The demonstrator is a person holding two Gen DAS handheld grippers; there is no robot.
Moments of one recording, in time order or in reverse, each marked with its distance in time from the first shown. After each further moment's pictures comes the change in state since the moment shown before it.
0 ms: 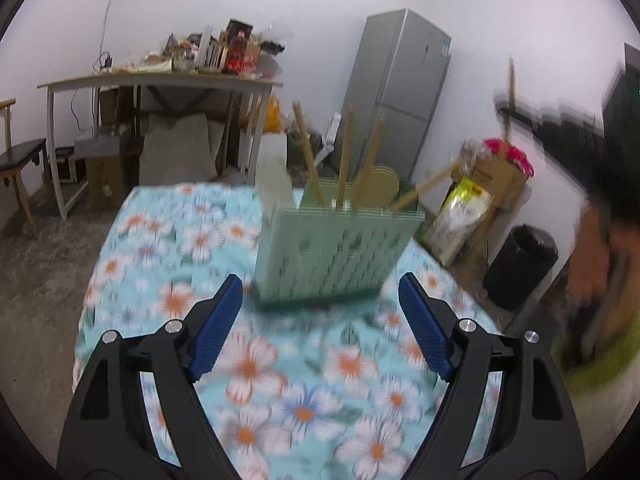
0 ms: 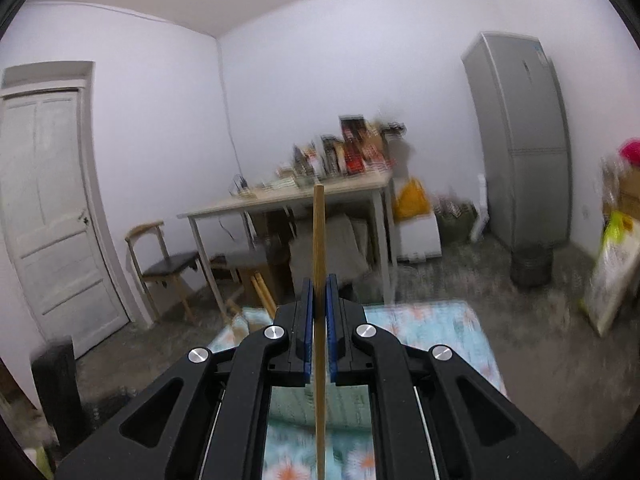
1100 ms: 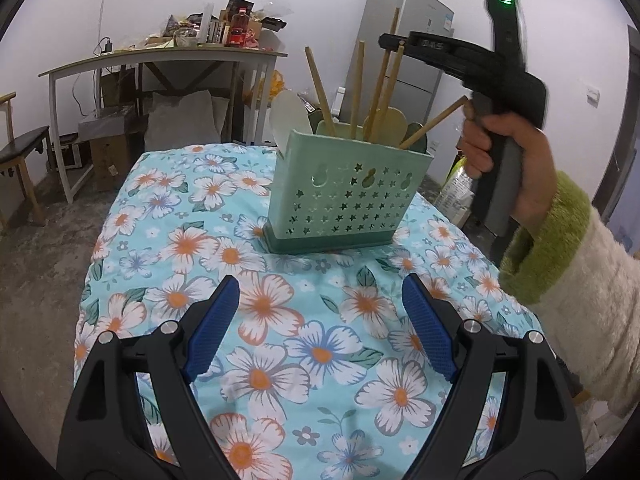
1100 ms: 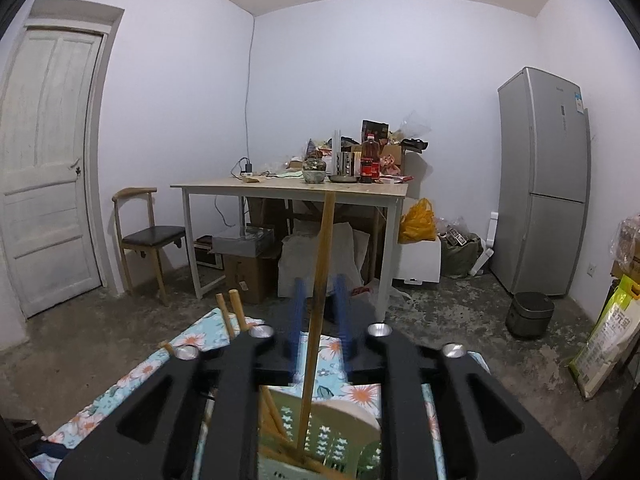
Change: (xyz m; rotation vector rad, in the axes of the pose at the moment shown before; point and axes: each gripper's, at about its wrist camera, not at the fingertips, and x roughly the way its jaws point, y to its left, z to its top) left arm -0.008 0.003 -0.033 0.012 0.068 0.032; right arm 0.119 0.032 -0.005 -0.188 0.015 -0.020
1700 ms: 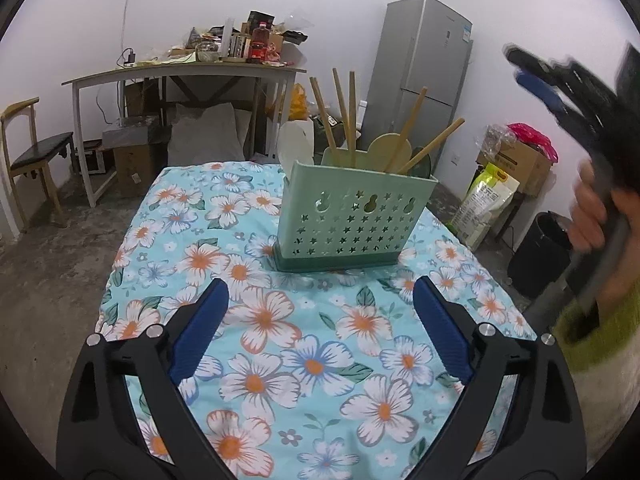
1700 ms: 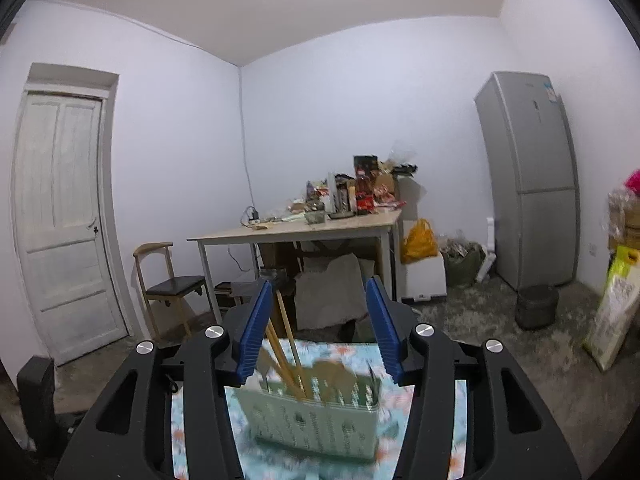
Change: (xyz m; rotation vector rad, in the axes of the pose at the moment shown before) left arm -0.017 -0.024 0.014 -0.029 -0.042 0.096; right arm -0.145 -0.039 -0.015 0.149 -0.128 0.032
